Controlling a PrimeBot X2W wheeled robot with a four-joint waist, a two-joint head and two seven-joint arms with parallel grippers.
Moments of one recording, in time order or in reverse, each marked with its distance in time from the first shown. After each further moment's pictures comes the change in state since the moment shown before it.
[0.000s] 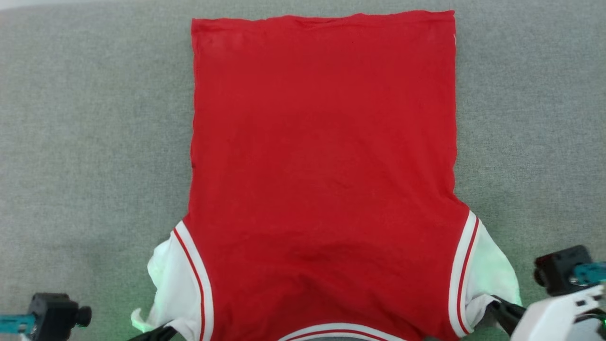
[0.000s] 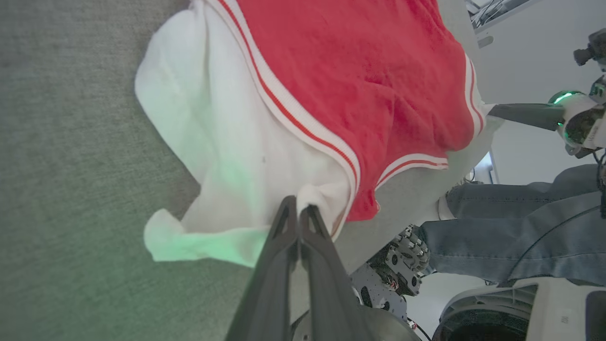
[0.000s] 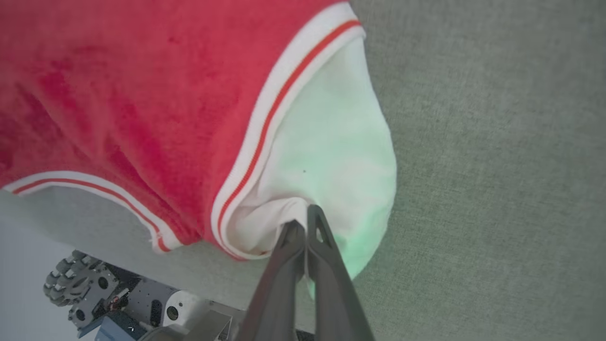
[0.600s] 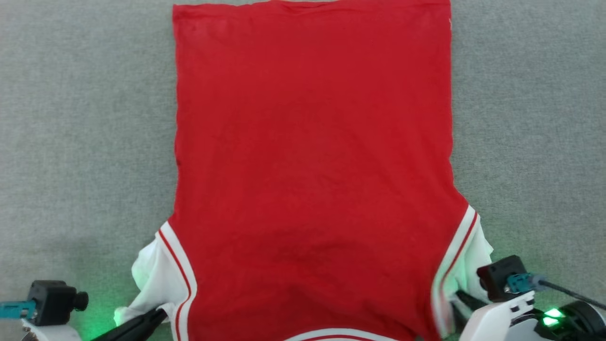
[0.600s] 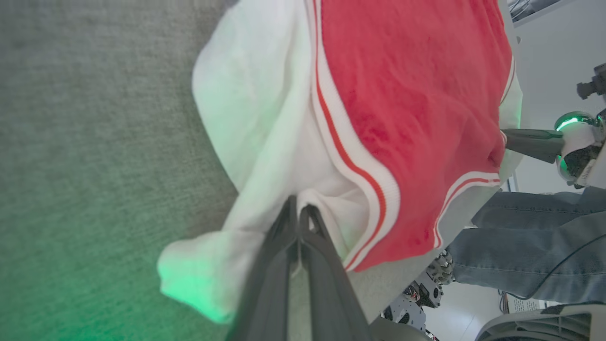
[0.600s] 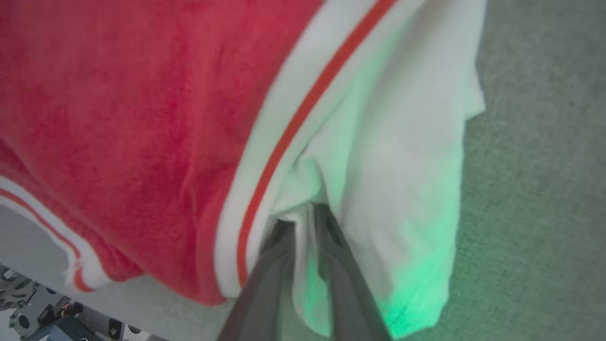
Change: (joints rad) left arm -0.077 -0.091 -0.048 0.184 -0.003 -0.001 -0.010; right arm -0.045 -0.002 0.168 0.283 -0.174 0.000 -0.281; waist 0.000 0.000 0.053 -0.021
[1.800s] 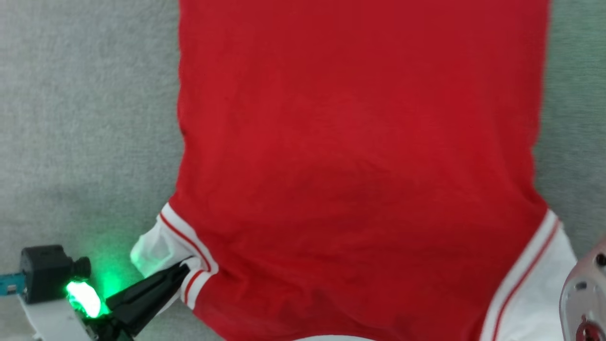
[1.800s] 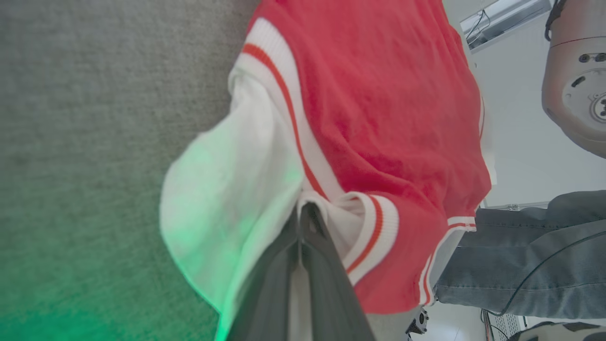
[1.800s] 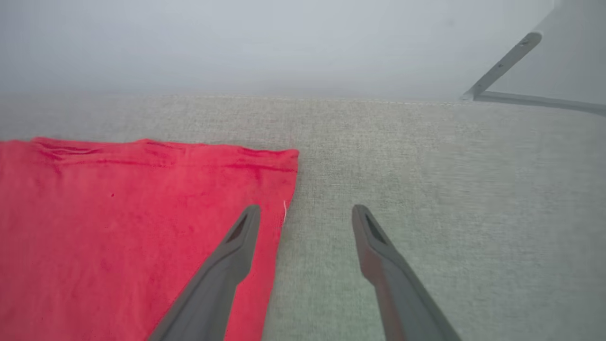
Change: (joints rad) left arm 0.059 -0.009 0.261 -0.184 0.128 -0.006 -0.002; right arm -1.197 0.096 -0.368 0.363 -0.129 0.000 0.316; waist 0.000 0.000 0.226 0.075
